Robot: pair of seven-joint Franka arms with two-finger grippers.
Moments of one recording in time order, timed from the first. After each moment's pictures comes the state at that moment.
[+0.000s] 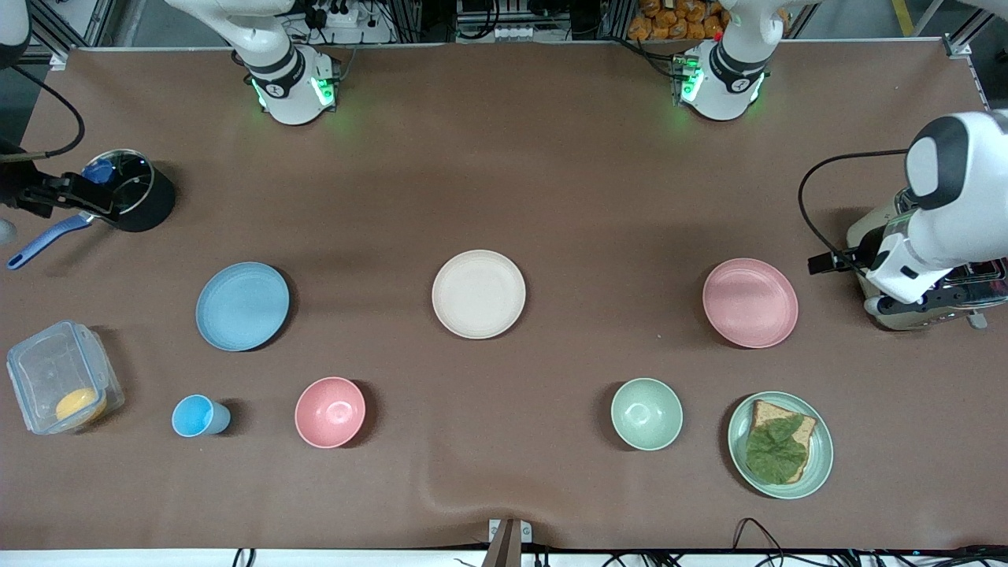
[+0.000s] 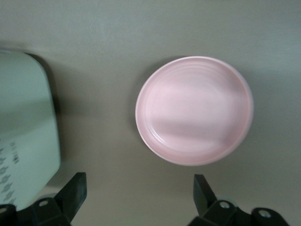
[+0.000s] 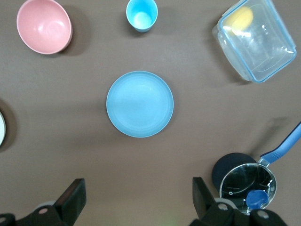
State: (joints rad) left arm 0.15 0.18 -0.08 -2.01 0.04 2.02 -0.10; right arm -0.07 0.02 -0.01 -1.64 -0.03 1.56 -0.02
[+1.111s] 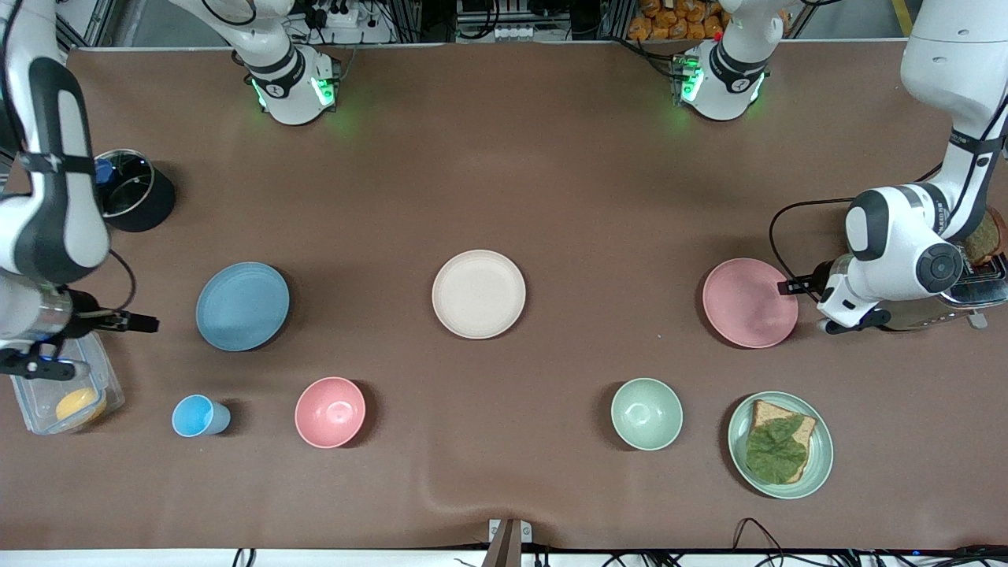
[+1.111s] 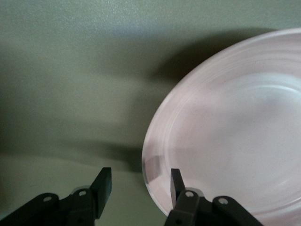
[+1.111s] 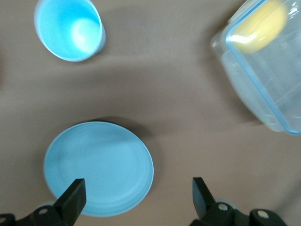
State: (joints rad) left arm 0.21 0.45 -0.08 -2.07 0.04 2.25 -0.09; right arm -0.16 0.48 -0.03 -1.61 -0.06 1.93 -0.03
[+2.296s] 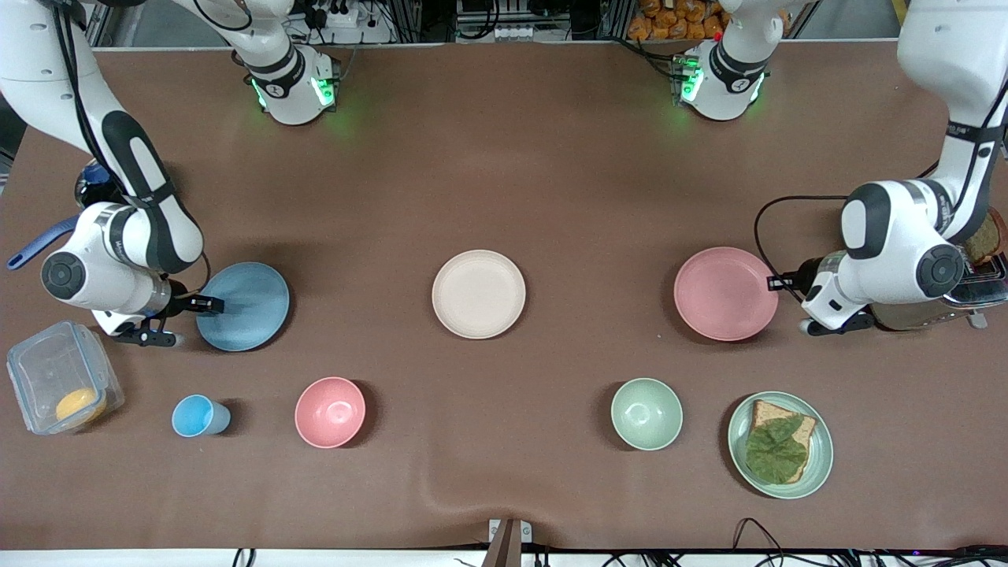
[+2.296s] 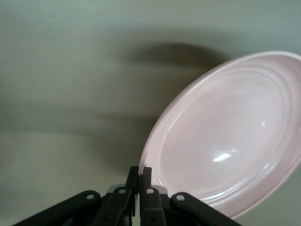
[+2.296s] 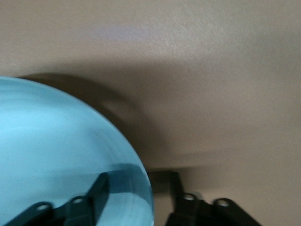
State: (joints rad) left arm 0.21 0.34 -0.24 -1.97 -0.06 2.01 -0.09; right arm -0.21 0.52 -0.02 -2.03 -0.04 2.41 -0.11
